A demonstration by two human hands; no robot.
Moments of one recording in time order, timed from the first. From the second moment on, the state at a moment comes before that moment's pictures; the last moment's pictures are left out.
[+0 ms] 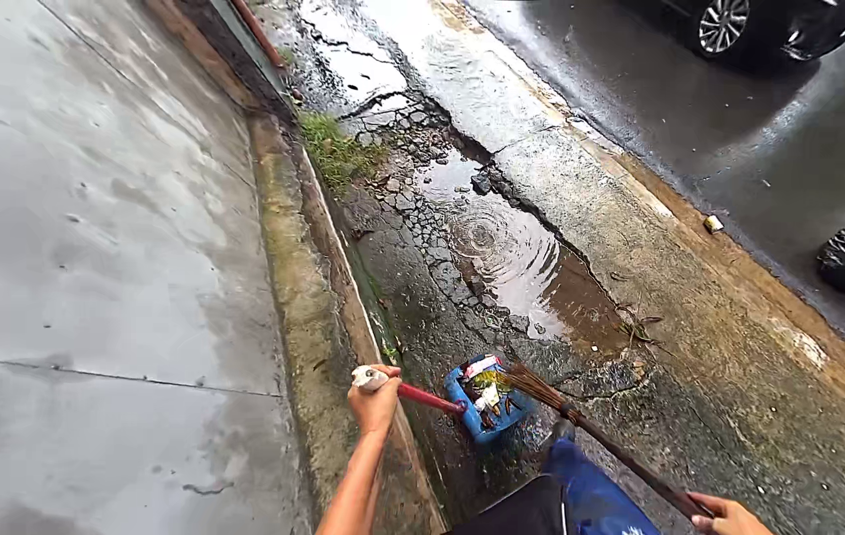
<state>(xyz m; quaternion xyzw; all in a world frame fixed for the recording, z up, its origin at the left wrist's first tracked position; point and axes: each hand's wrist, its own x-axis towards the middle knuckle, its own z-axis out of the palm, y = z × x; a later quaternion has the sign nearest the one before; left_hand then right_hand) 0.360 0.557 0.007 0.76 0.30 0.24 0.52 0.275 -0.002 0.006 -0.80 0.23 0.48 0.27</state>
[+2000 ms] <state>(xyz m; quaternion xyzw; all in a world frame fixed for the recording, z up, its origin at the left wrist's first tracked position) 0.811 0.780 -0.022 0.89 0.21 0.01 0.39 0.661 0.295 0.006 -0.77 0.34 0.47 0.28</state>
